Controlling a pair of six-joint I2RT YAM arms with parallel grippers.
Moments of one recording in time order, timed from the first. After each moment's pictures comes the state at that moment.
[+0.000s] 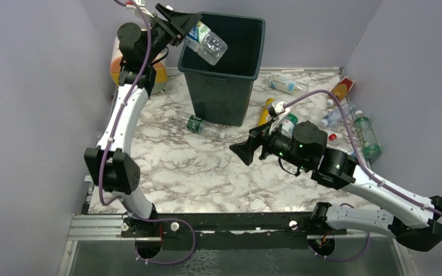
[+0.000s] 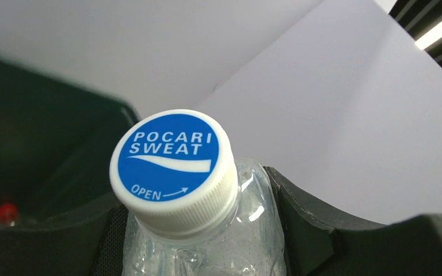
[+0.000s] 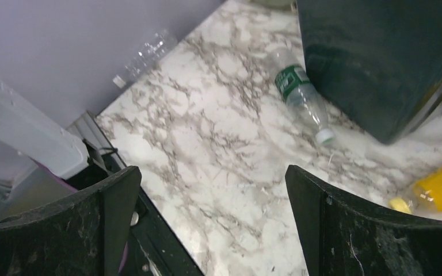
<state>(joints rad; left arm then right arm) -0.14 1.61 1.70 0.20 0.53 -1.10 1.05 0.95 1.10 -0.29 0.15 0.31</state>
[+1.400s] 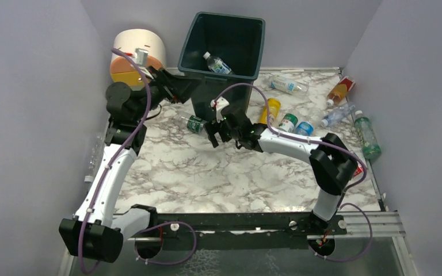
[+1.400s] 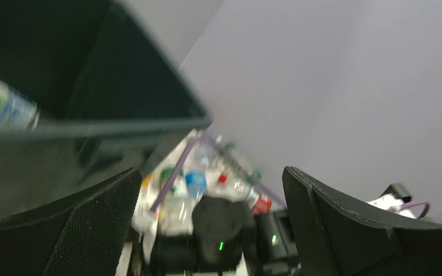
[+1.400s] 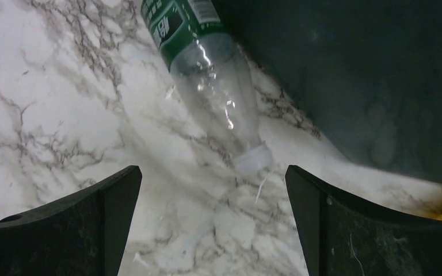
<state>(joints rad) -0.18 1.09 1.18 0.26 0.64 -0.79 0.86 1.76 1.20 -0.05 0.14 0.11</state>
